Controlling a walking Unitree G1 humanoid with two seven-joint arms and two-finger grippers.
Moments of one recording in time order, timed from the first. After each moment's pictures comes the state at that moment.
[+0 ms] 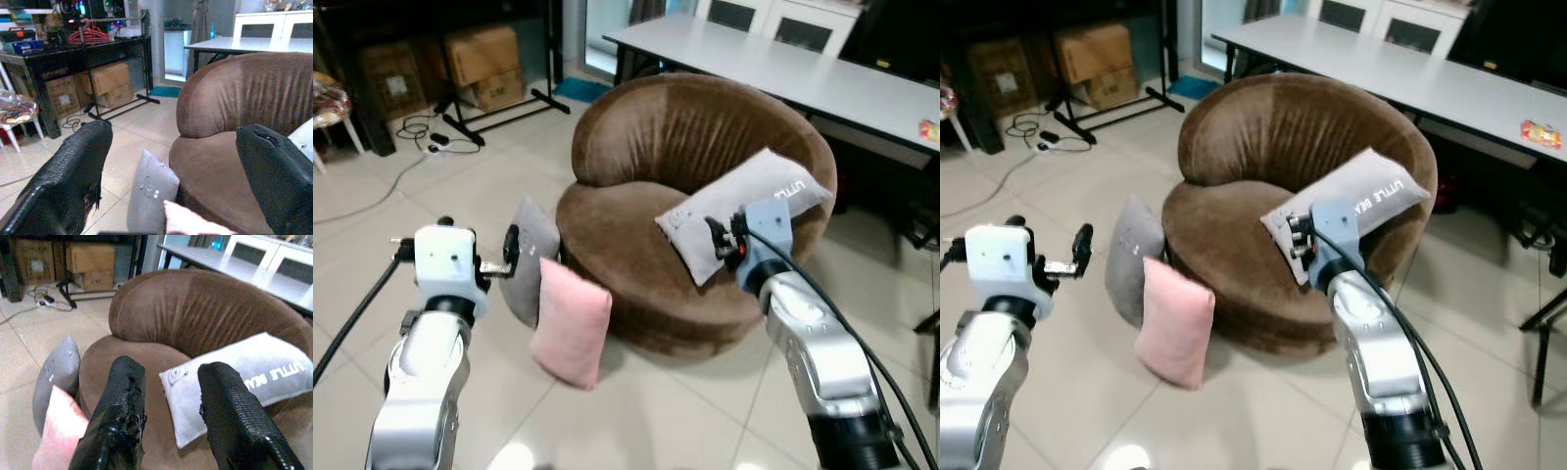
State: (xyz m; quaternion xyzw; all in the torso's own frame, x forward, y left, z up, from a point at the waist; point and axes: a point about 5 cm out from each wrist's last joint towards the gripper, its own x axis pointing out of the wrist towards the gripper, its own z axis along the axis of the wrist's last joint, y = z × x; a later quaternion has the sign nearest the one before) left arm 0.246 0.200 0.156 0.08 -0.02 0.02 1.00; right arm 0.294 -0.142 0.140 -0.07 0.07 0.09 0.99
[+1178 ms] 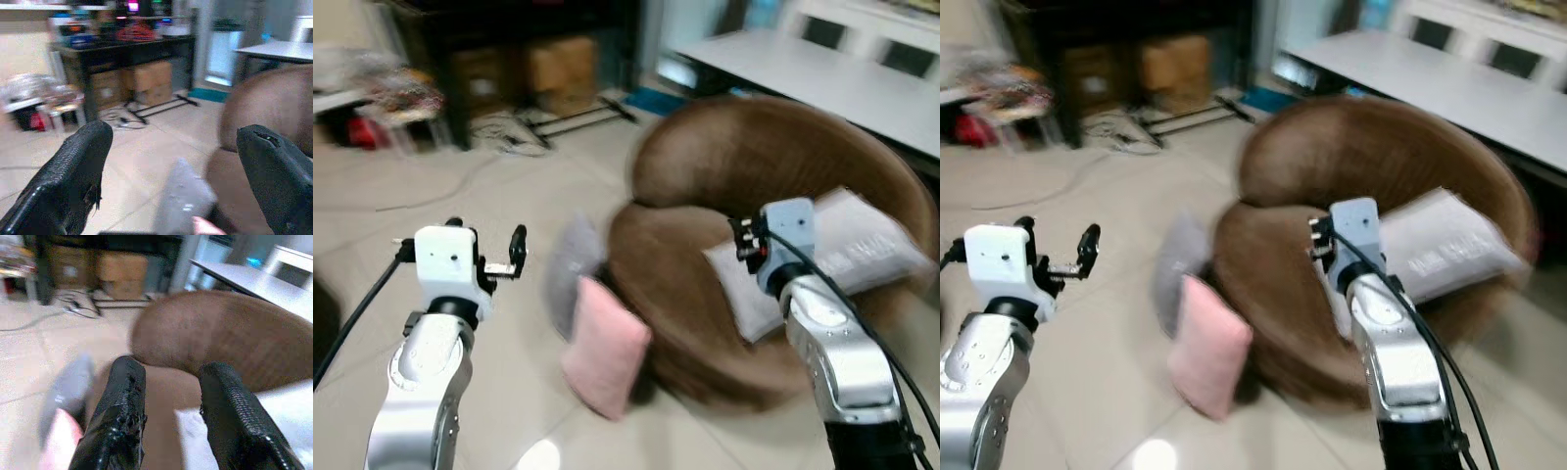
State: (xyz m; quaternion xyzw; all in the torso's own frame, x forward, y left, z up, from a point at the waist) left arm 0.241 0.198 0.157 0.06 -0.01 0.01 1.00; right arm 0.289 -0.153 0.146 -0.08 0.08 0.06 0.99
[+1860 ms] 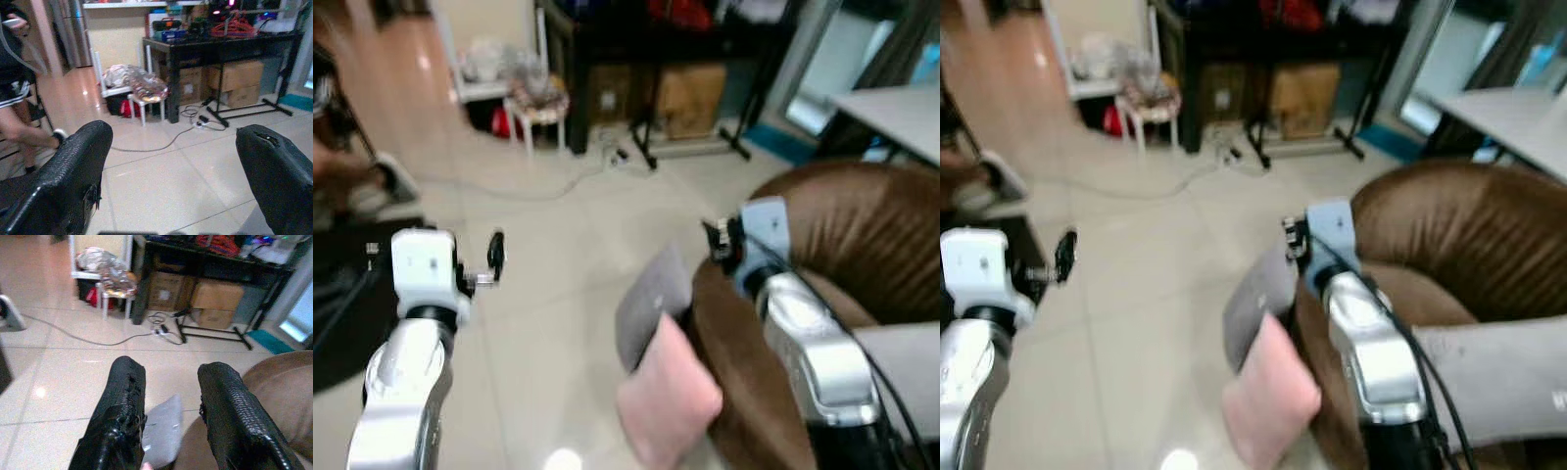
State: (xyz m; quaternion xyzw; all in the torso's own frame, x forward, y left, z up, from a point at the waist) left arm 0.236 0.209 0.155 0.07 -0.01 0.03 1.00; right arm 0.290 -0.137 0.147 -0.06 0.08 0.09 0.99
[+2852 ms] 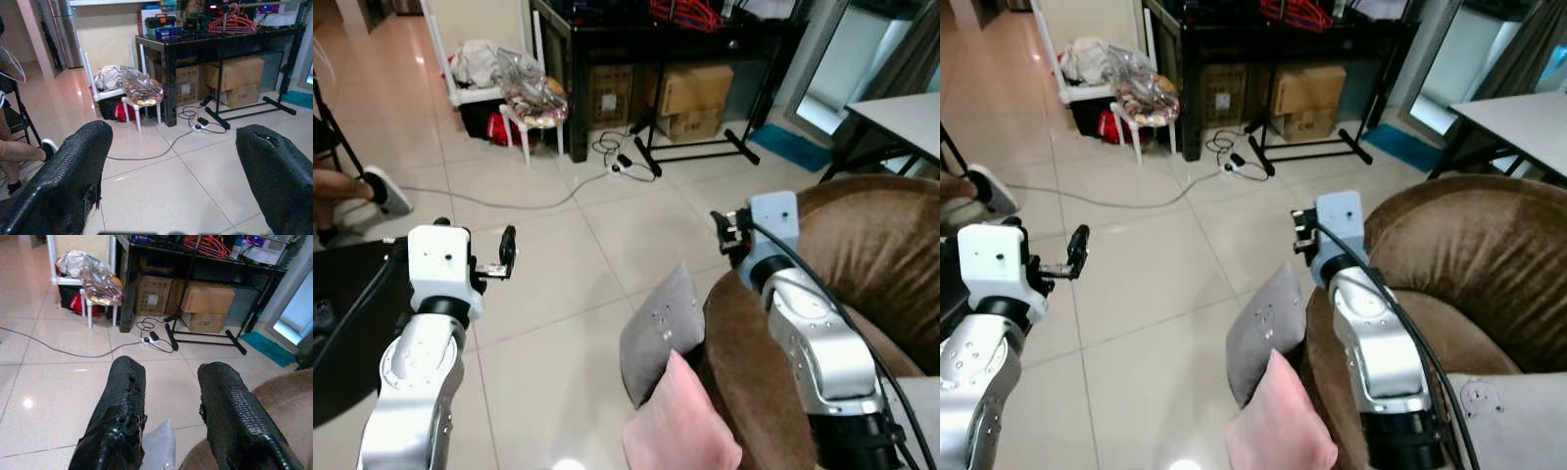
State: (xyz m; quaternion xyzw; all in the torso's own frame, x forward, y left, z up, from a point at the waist) left arm 0.243 0.201 0.157 0.08 -0.01 0.02 1.00; right arm 0.295 -0.144 0.151 -0.06 0.07 0.06 0.99
